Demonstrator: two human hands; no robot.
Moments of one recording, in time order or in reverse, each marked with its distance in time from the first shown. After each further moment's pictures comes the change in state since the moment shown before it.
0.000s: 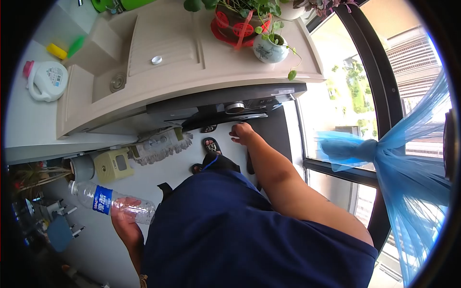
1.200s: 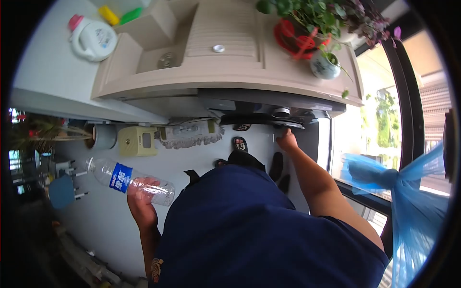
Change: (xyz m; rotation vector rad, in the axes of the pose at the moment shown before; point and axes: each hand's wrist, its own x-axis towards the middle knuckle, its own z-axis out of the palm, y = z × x) left_hand -0.013 -0.004 -0.020 -0.064 0.188 0.105; right_hand -0.006 0.021 -0.031 -1.098 0.438 -0.233
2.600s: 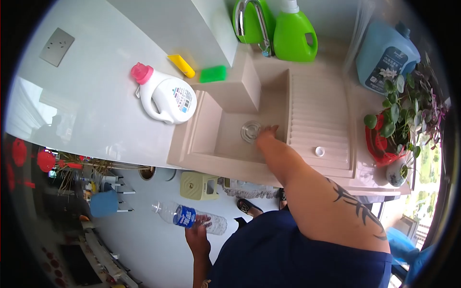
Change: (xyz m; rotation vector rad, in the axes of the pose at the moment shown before) left_hand 0.186 0.014 -0.050 -0.010 0.264 -0.125; right_hand 0.168 -0.563 0.031 -0.765 -0.214 -0.619
